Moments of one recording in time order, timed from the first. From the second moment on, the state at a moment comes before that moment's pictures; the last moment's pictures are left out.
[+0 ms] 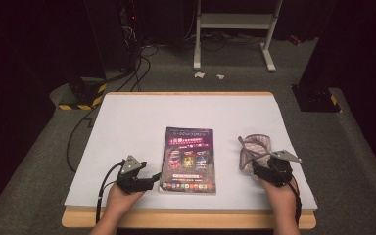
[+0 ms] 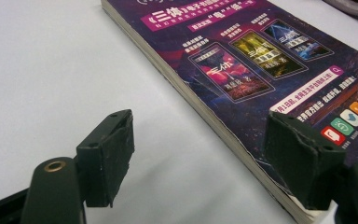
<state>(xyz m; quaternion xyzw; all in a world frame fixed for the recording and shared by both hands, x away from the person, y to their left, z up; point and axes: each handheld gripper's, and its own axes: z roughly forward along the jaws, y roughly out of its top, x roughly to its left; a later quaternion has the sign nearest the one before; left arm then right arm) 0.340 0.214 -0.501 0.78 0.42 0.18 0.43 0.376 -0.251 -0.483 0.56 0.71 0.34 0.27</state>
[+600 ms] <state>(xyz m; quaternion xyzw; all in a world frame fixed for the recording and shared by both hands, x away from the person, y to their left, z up) 0.337 0.212 -0.503 0.78 0.41 0.18 0.43 0.391 -0.250 -0.496 0.57 0.72 0.32 0.23</state>
